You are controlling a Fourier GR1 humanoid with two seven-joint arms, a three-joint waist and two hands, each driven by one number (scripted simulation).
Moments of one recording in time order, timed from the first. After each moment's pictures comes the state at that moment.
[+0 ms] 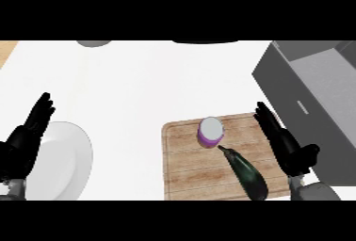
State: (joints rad) left arm 0.00 0.49 -0.06 -1.57 0.13 0.18 0.04; right arm -0.10 -0.35 0.30 -1.35 -0.30 -0.07 -0.18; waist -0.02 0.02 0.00
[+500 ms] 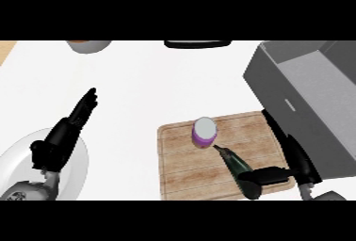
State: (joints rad) left arm -0.09 0.41 -0.21 -1.59 0.11 0.09 0.04; right arm -0.07 -0.50 0.42 -1.47 -0.01 -0.24 0.05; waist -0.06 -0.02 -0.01
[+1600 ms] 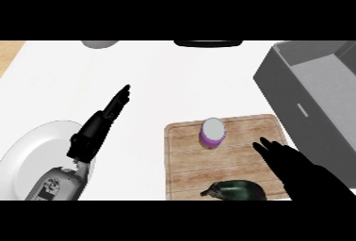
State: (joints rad) left arm -0.21 0.30 -0.31 -1.53 0.07 0.04 0.06; right arm -0.20 -0.83 0.63 -2.27 0.25 0.26 1.01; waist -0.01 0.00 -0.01
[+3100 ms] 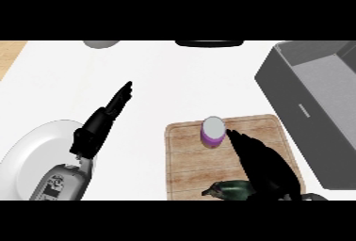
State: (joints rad) left arm -0.22 0.23 -0.24 -1.53 0.01 -0.02 0.08; right arm -0.28 -0.51 0.70 -1.93 0.36 0.30 1.04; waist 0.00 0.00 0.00
